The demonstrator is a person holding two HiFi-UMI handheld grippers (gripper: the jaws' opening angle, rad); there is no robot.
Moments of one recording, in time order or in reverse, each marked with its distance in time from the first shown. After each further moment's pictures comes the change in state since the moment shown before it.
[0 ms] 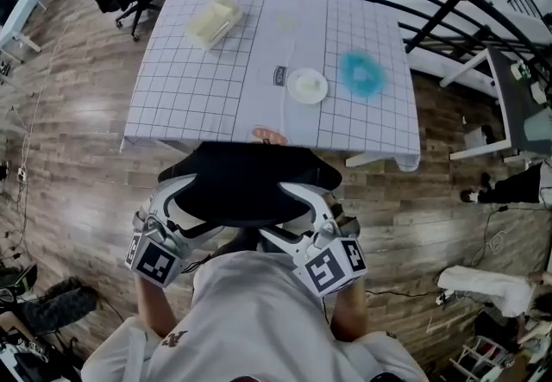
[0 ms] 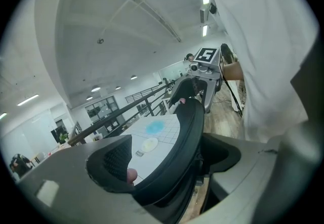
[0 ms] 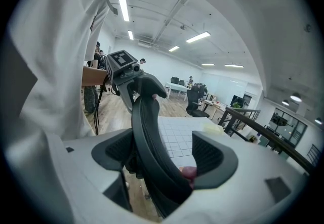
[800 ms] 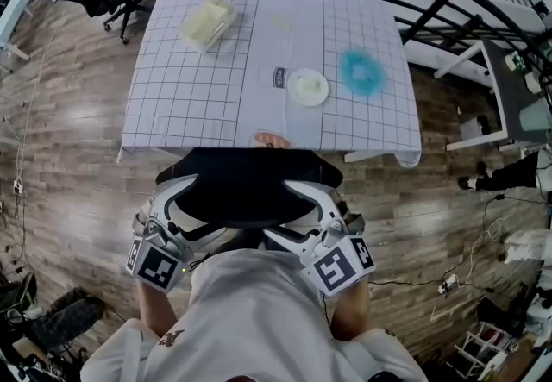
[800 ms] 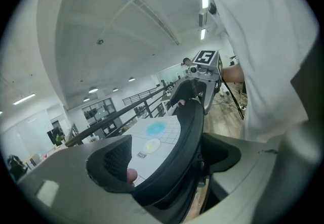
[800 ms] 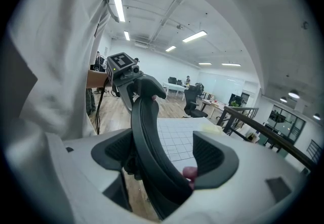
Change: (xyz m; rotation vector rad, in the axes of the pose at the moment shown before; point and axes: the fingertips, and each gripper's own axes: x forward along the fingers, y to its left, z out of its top) left arm -0.003 0.036 -0.013 0.003 -0.034 -0.033; right arm 0.029 -0.022 0.012 0.031 -0.006 -0.022
